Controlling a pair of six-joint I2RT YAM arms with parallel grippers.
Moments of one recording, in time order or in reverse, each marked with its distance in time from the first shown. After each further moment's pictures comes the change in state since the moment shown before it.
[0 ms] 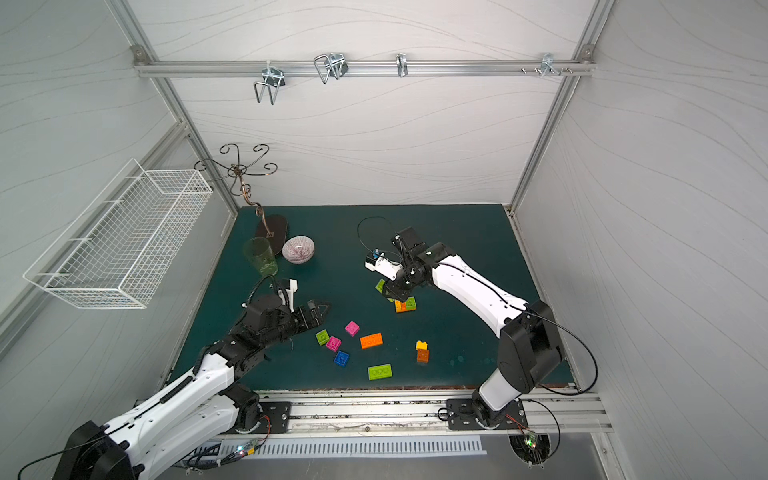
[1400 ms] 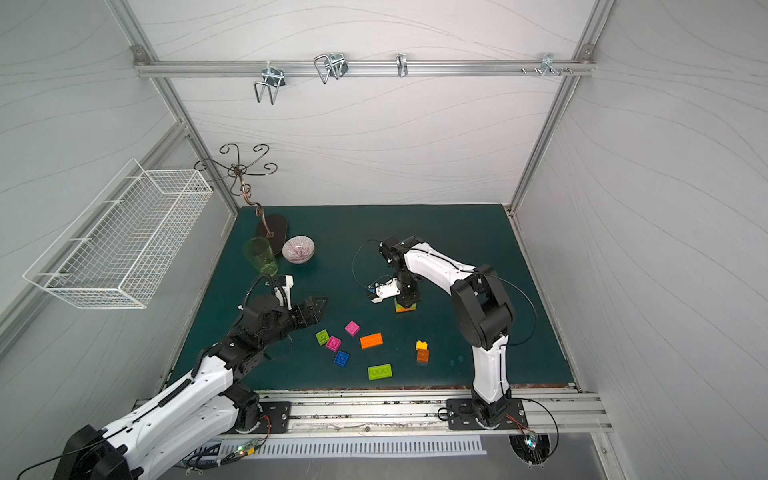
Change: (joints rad) left arm 0.000 -0.015 -0.002 0.068 -0.089 0.067; right arm 0.015 0.373 0.171 -0.248 0.311 -0.622
